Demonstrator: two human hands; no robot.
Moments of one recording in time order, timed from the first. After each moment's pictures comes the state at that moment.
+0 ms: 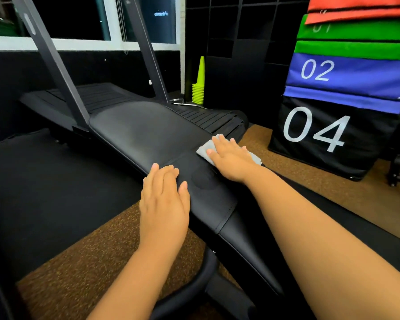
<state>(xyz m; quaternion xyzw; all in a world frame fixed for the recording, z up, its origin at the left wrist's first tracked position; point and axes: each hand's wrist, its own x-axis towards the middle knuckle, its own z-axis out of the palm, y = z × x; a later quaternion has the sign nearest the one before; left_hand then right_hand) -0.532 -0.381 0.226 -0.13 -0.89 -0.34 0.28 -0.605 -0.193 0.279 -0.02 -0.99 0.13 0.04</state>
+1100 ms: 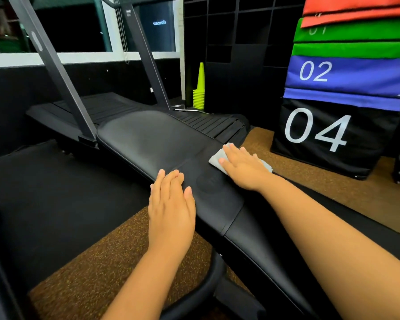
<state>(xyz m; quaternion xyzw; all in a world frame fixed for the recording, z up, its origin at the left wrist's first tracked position) -0.538 -0.382 0.221 -0.14 -0.89 -0.31 0.29 -0.590 -0.176 0.273 -0.03 -0.99 0.13 0.05</state>
